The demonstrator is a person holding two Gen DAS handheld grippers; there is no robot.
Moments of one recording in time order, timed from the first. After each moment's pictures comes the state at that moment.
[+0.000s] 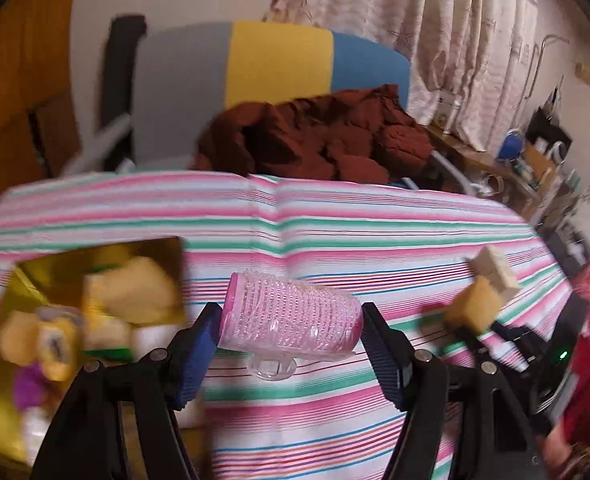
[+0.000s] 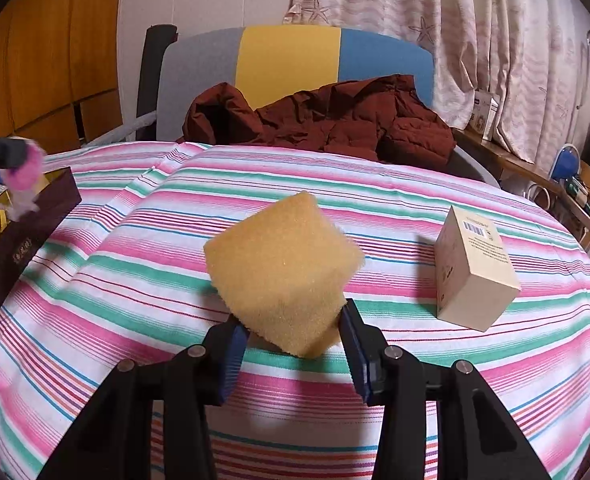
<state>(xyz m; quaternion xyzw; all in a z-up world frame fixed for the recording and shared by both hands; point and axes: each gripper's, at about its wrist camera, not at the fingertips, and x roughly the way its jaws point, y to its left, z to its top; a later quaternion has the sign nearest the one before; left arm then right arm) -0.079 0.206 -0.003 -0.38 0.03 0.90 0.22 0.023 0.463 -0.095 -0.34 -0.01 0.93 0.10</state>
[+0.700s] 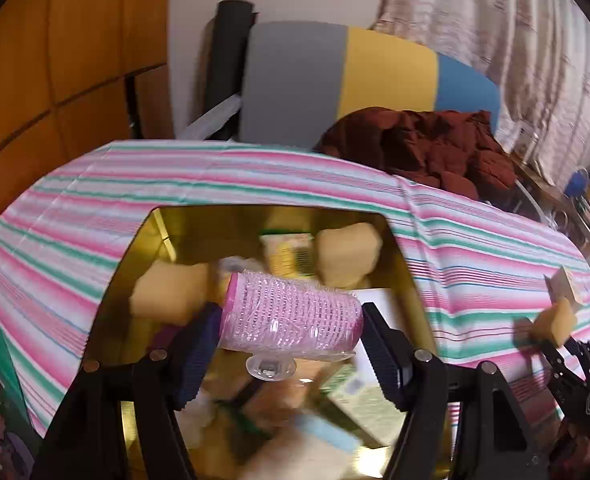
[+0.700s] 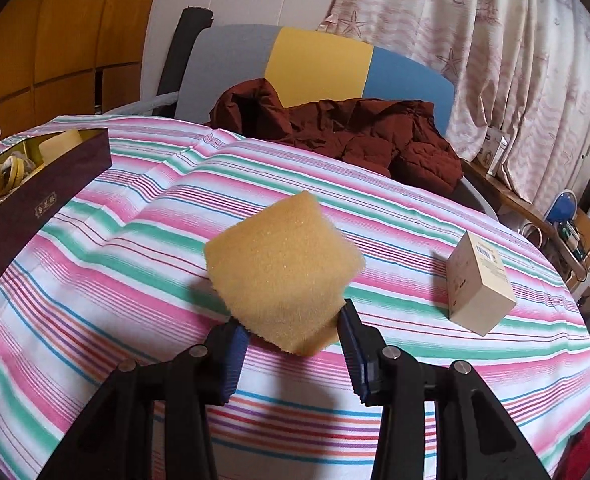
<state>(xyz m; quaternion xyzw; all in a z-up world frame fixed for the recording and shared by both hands) -0.091 0.043 -0.028 -0.40 -0.01 0.91 0.09 0.039 0.406 -0.094 -0.34 -0.08 0.93 0.10</state>
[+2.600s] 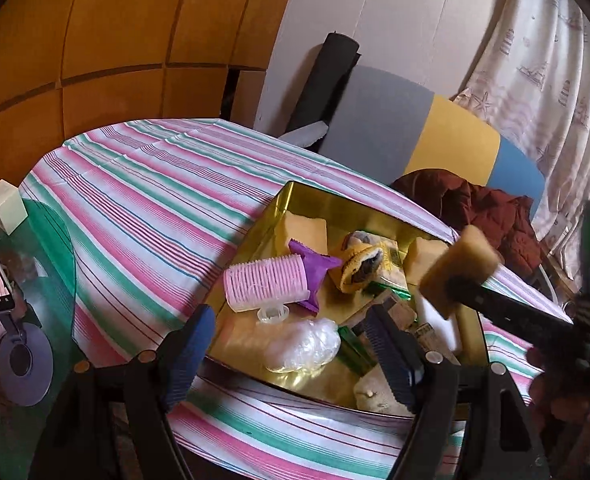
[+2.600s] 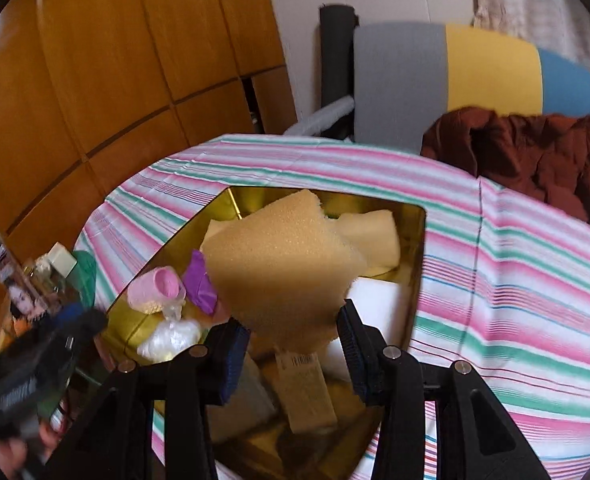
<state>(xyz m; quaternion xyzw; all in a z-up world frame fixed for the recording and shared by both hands) 0.002 -0.067 -0.042 -0.34 -0.14 0.93 0.00 -0.056 0.149 -0.034 -0.39 0.04 0.90 -0.17</state>
